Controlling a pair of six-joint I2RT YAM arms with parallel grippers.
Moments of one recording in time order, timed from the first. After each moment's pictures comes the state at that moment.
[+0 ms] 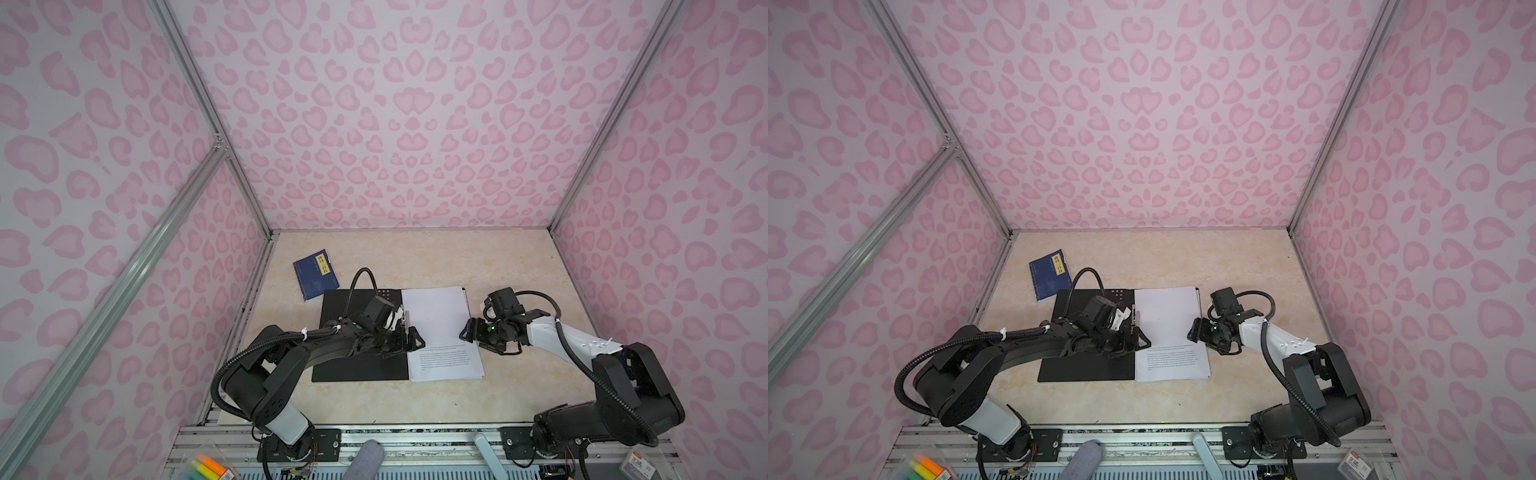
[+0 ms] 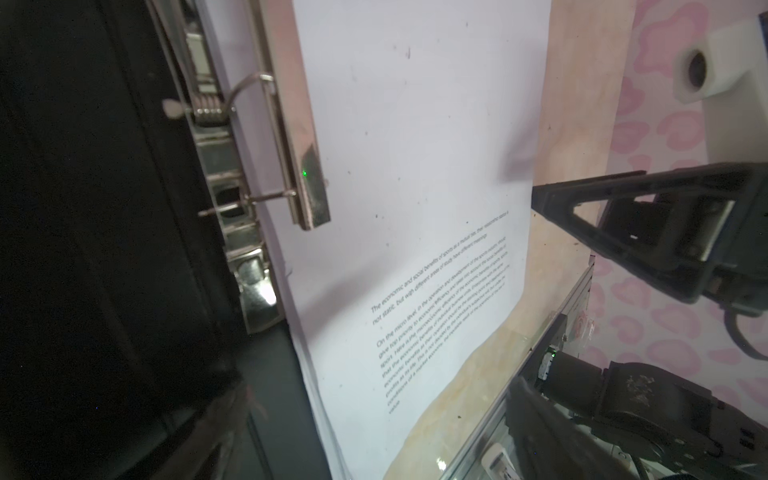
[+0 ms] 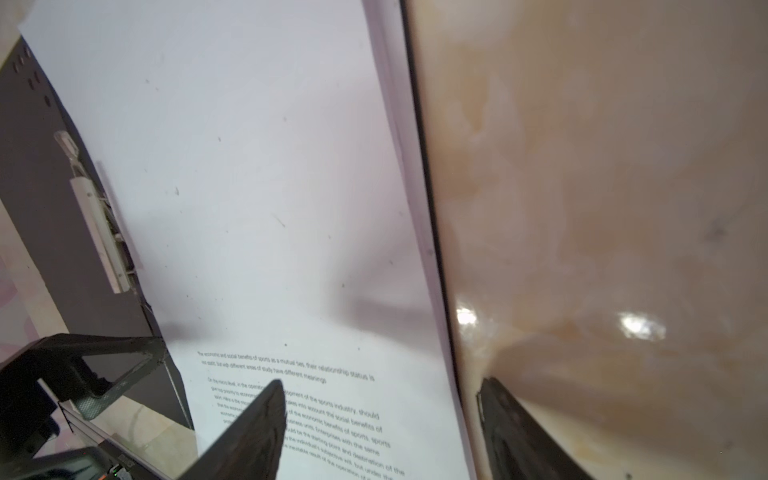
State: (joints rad) left arm -0.68 1.61 0.74 -0.10 0.49 -0.77; right arm 0.33 1.43 0.69 -0.46 -0.32 0.62
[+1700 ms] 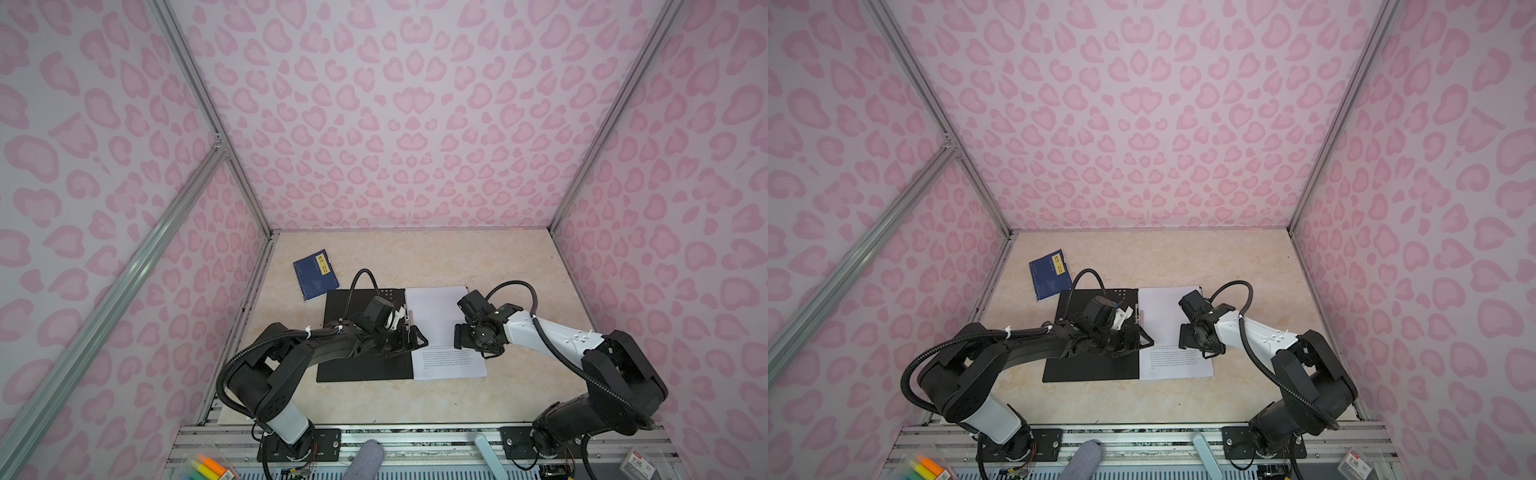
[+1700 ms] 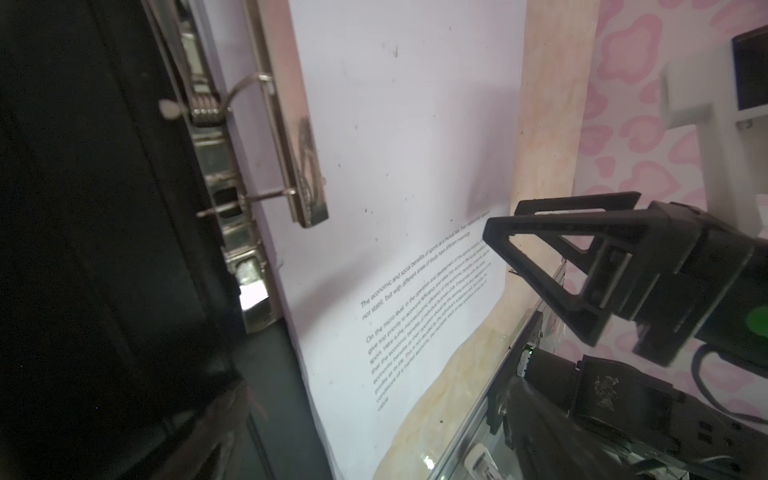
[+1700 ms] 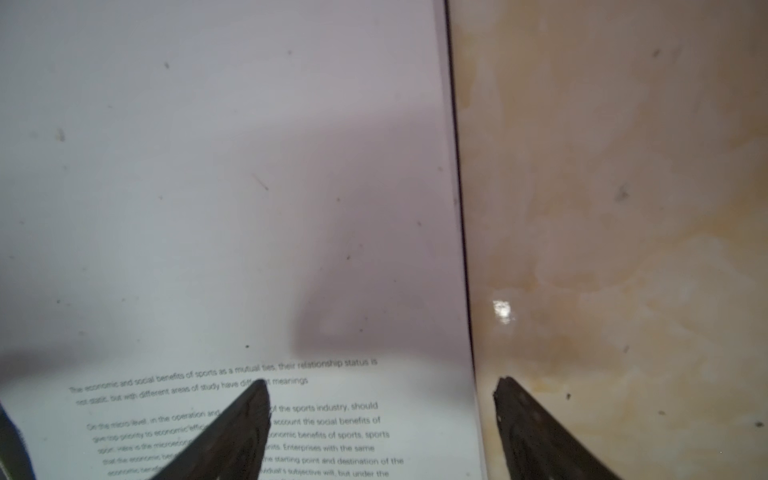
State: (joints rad) left arm -0.68 1.64 0.71 0.00 0.54 -0.80; right arm 0.57 1.51 0.84 -0.66 0.08 0.70
